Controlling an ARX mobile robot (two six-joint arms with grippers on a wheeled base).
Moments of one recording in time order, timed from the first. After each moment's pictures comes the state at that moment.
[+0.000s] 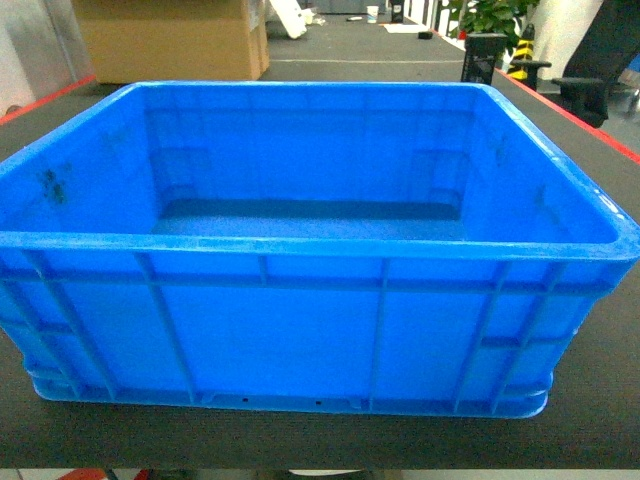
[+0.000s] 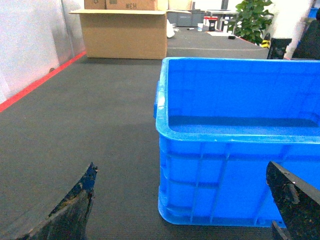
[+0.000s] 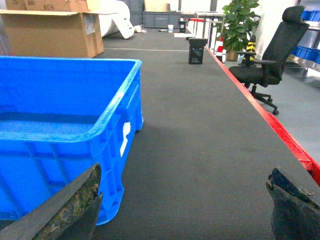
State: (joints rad) left arm 0.00 0.01 0.02 -0.01 0.00 0.00; right arm 0.00 0.01 0.01 -0.01 0.00 0.00
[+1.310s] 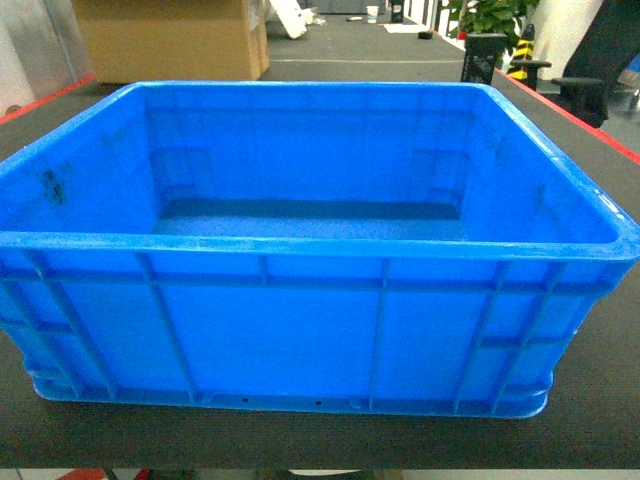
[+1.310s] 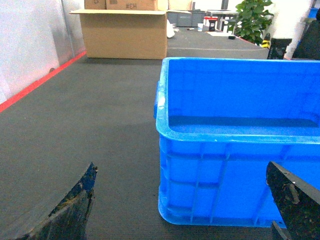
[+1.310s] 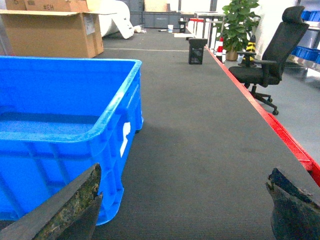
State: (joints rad) left arm 0.00 0.01 0.02 -0.01 0.00 0.00; right arm 0.00 0.01 0.01 -0.01 0.00 0.00
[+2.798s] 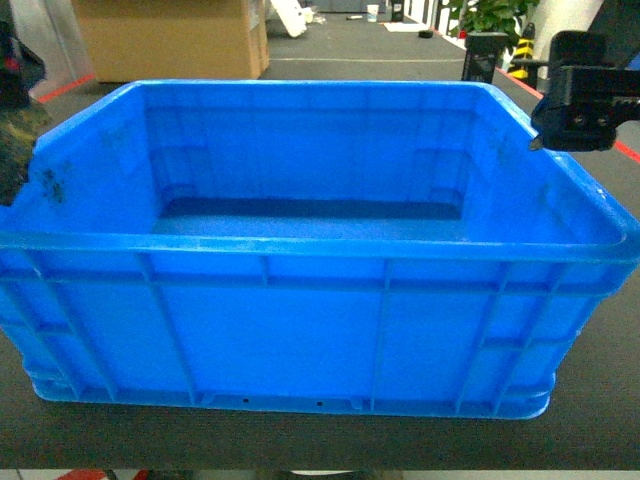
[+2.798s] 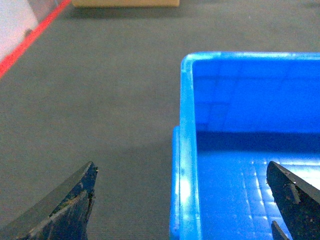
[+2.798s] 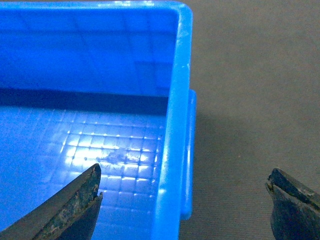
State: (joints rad) left arm 0.01 1.49 0.84 0.37 -0.03 0.04; right arm 0.21 1.53 0.88 0.22 0.11 0.12
